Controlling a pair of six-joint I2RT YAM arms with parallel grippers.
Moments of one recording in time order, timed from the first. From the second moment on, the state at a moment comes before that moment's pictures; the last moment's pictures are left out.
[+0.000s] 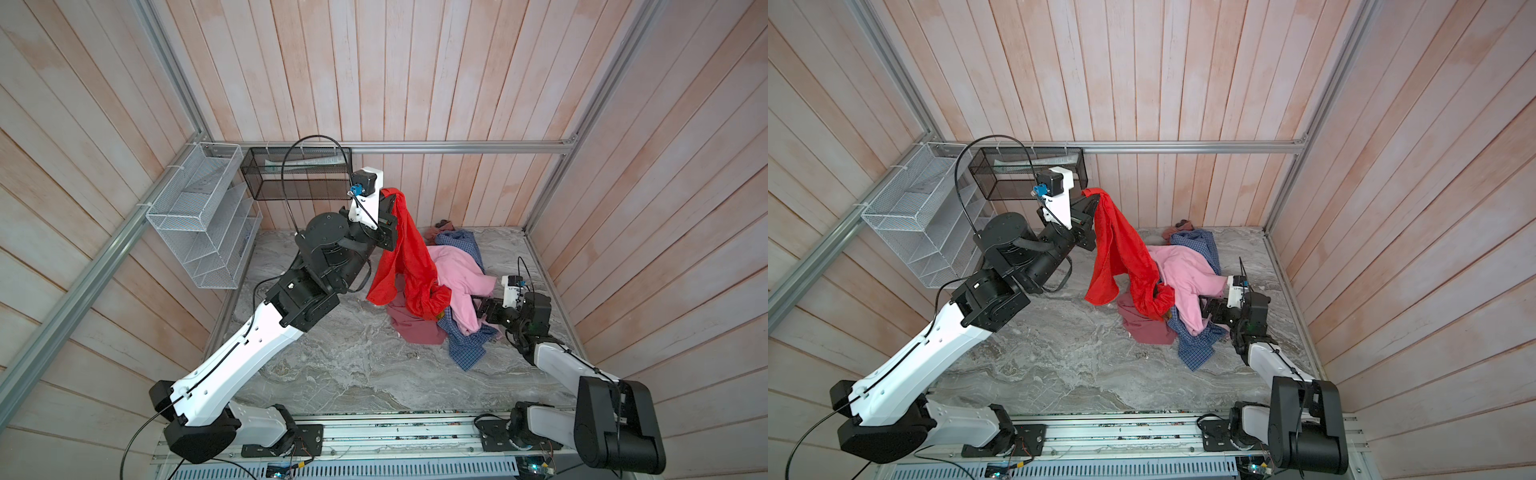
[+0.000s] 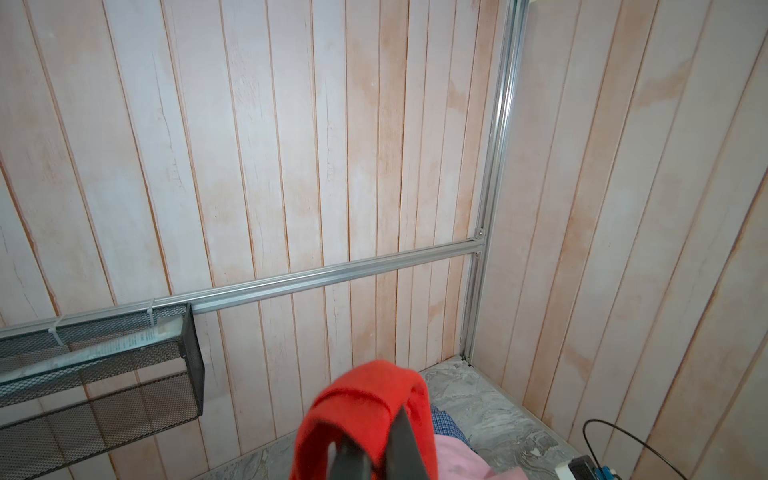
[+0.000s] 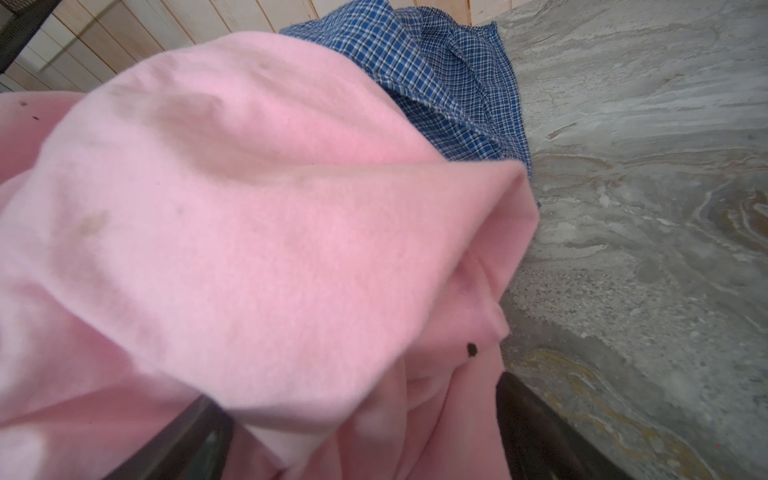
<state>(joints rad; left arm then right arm) -0.84 1.35 1.70 -0.16 -0.32 0.05 -0.07 1.23 0.41 0.32 -0.44 0.27</state>
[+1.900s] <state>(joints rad) -0.51 1.49 1.75 -0.44 -0.48 -0.02 -0.07 1.20 0.44 0.33 -0.41 0.27</state>
